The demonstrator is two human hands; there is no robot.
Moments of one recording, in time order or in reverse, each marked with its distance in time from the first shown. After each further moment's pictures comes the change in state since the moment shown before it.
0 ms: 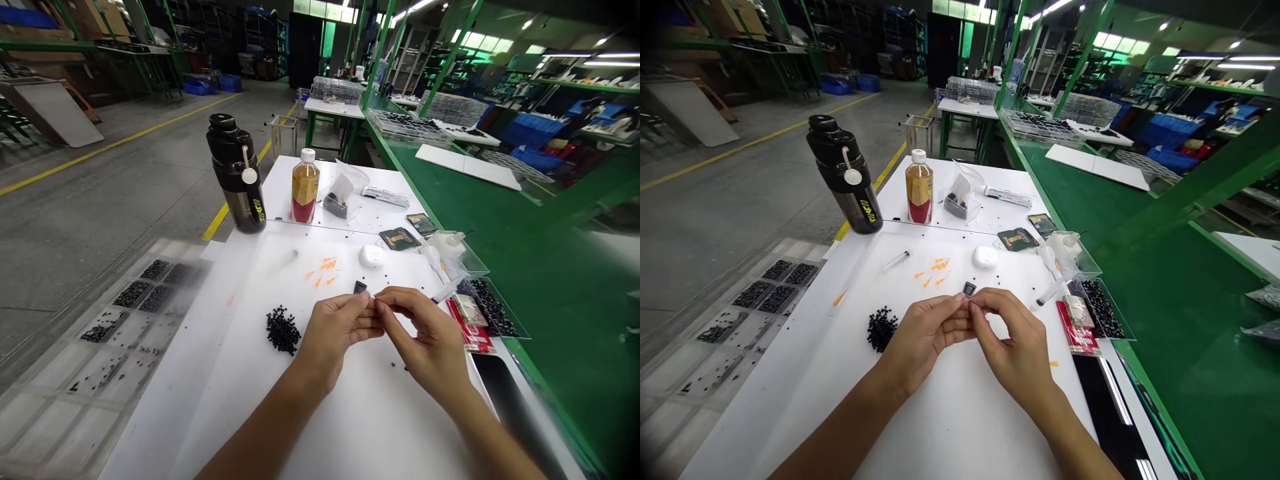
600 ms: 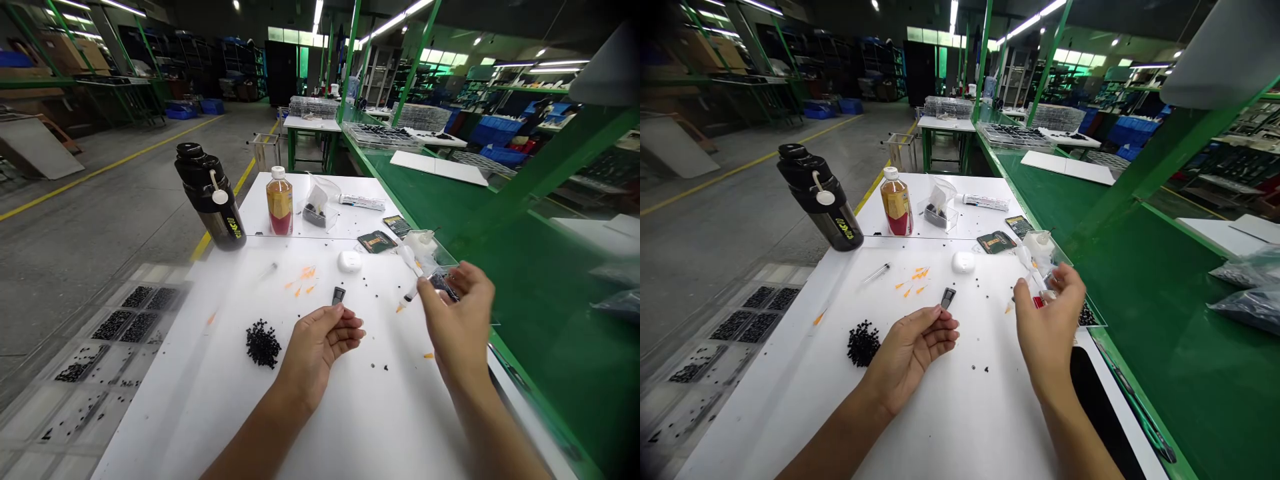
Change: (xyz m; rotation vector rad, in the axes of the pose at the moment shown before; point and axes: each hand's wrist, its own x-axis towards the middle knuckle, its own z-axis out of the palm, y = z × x) left_hand -0.003 -0.011 0.007 -0.069 0.125 -0.094; right_hand 0.002 0.042 -0.035 -0.079 0.661 0.586
